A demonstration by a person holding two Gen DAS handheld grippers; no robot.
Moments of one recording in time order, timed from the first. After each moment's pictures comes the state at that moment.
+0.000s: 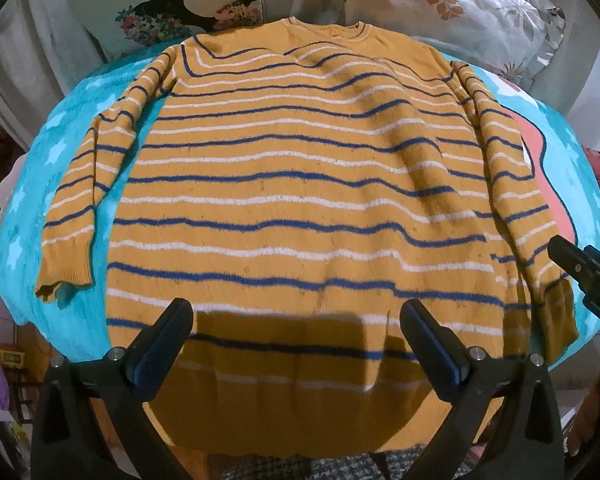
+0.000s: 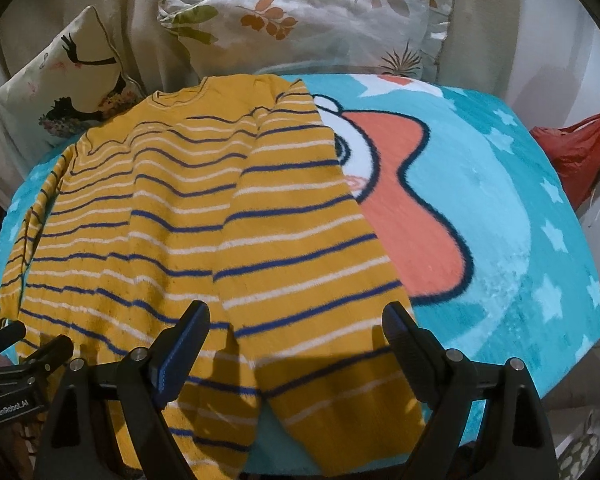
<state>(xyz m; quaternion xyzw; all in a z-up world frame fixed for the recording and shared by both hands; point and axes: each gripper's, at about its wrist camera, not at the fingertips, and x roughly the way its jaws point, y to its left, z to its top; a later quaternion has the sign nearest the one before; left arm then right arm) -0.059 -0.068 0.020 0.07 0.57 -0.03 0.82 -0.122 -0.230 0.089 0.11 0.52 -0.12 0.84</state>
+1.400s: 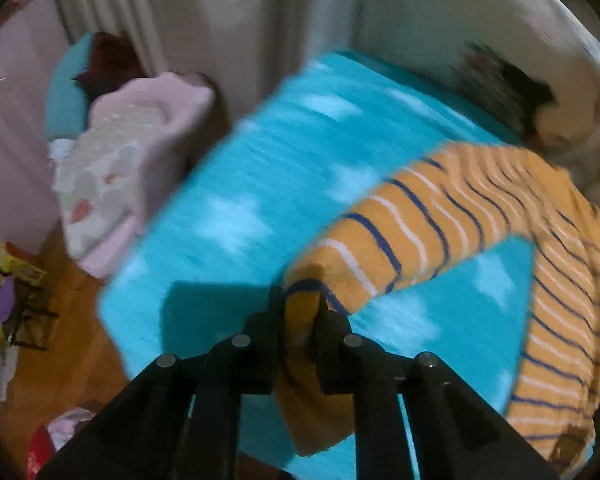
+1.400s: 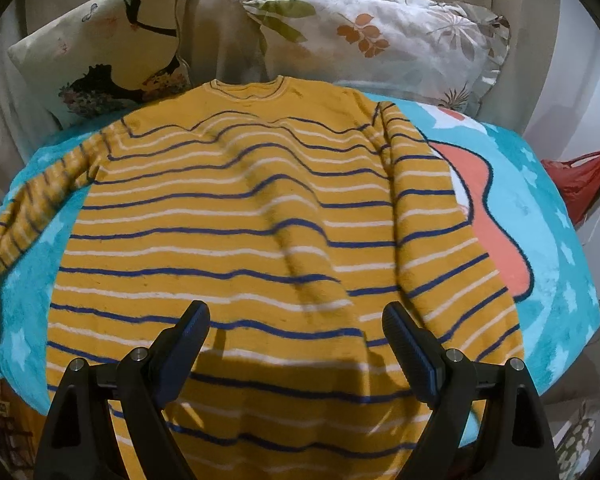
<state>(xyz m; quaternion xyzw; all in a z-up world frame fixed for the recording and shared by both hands) 0.033 0.317 0.054 -0.08 0.53 0.15 0.83 -0.061 -0.078 0.090 0.06 0.53 -0.15 0.84</state>
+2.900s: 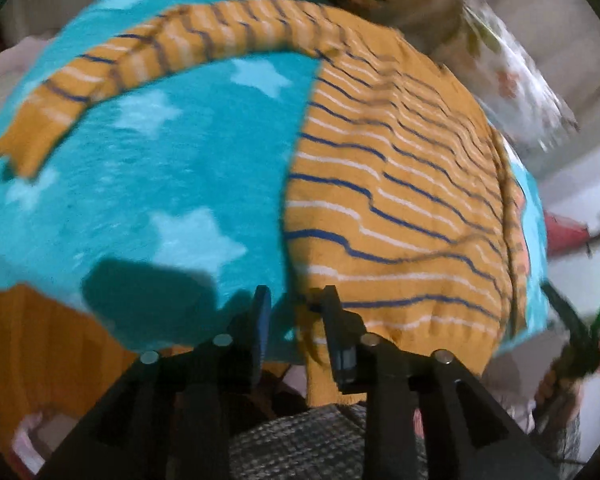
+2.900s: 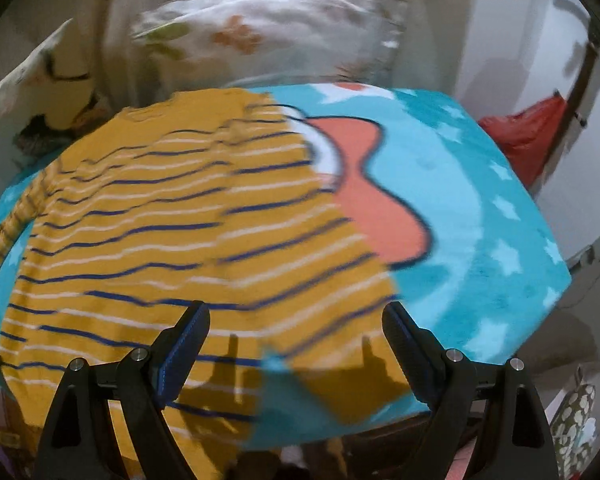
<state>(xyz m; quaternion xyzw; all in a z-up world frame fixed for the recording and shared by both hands) -0.050 0.171 0.029 -0.14 0.60 -0.10 0.78 -0.147 -0.210 0.113 0.10 0.51 -0.22 0.83</state>
